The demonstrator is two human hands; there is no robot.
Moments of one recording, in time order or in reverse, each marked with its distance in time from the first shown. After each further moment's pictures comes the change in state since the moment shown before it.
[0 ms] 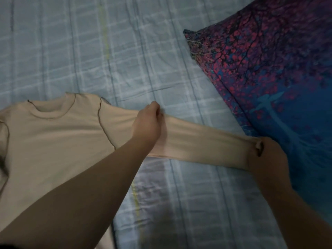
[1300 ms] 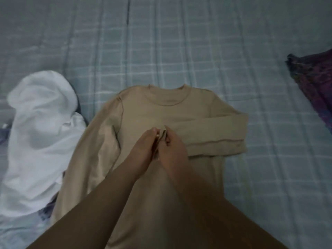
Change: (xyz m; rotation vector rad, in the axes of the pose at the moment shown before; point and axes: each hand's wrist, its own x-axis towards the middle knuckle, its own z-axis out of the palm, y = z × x) left_hand -0.143 -0.336 -0.229 -1.202 -0.249 -0.369; right_hand -0.320 -0.425 0.282 0.401 -0.463 -0.193
